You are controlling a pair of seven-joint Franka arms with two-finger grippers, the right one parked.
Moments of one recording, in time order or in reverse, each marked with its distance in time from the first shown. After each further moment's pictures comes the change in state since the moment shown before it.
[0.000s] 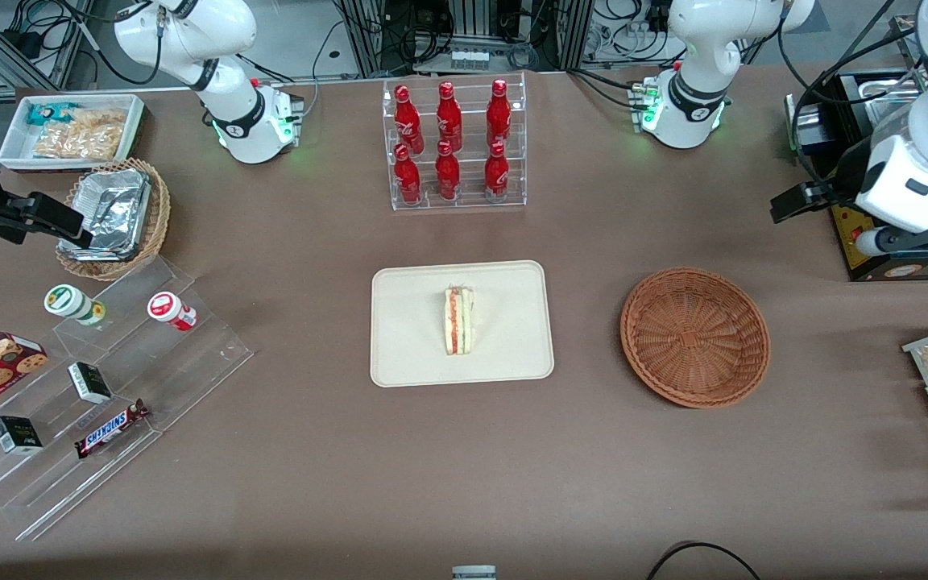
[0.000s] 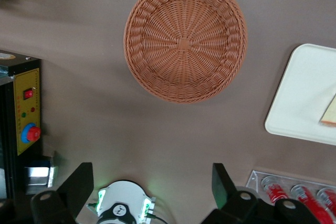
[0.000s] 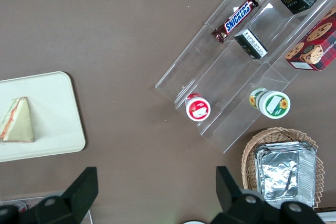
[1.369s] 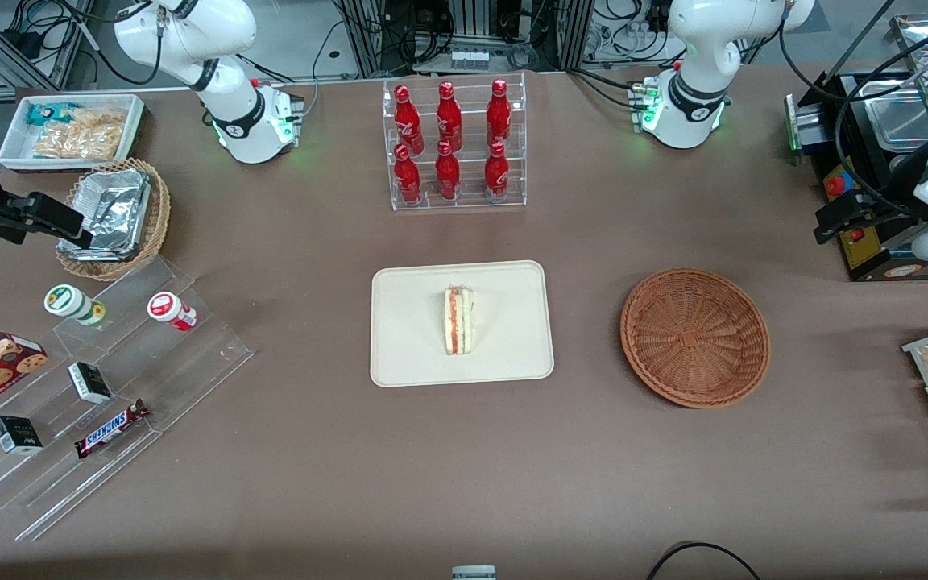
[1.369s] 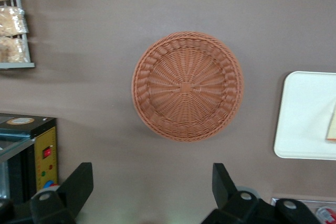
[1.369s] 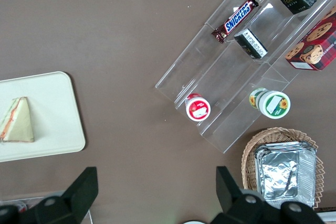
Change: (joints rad) arm -0.013 0.008 0.066 0.024 0.042 0.147 0.179
